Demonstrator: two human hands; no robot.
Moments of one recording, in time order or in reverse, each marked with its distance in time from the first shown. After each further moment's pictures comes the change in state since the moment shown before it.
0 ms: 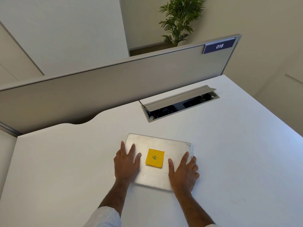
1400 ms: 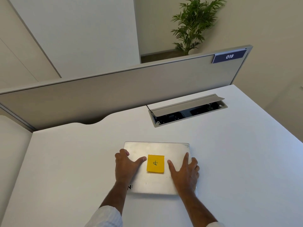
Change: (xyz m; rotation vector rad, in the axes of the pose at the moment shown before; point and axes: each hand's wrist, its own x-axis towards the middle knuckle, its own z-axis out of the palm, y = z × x) left_hand -0.002 0.012 -0.038 -0.525 -0.041 -0.442; right_hand 0.022 -0.007 -0.011 0.121 -0.042 -0.102
